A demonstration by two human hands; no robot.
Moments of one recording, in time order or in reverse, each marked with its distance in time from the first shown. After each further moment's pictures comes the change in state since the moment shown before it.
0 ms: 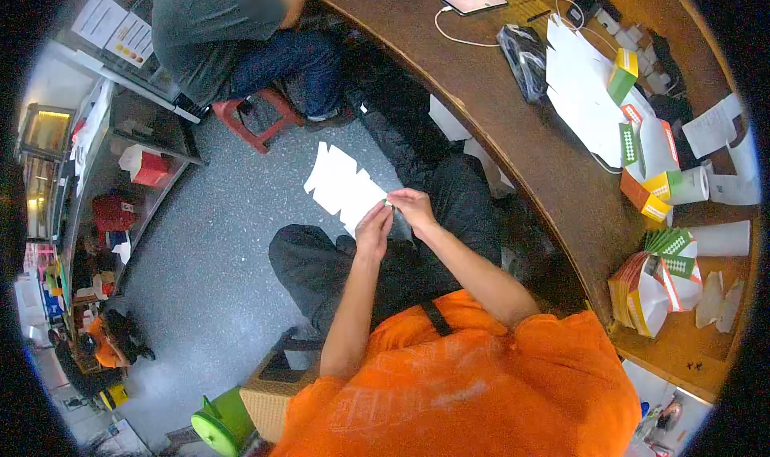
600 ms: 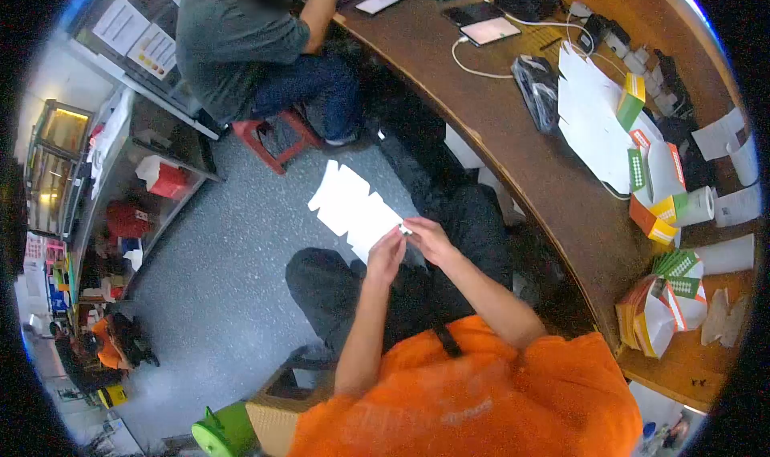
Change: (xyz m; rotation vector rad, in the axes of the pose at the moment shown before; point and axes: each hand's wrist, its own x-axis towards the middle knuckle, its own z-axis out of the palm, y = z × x) left_hand -0.001 0.017 0.000 -0.074 -0.039 -0.076; right_hand 0.002 -0.003 -0.006 0.362 -0.203 0.259
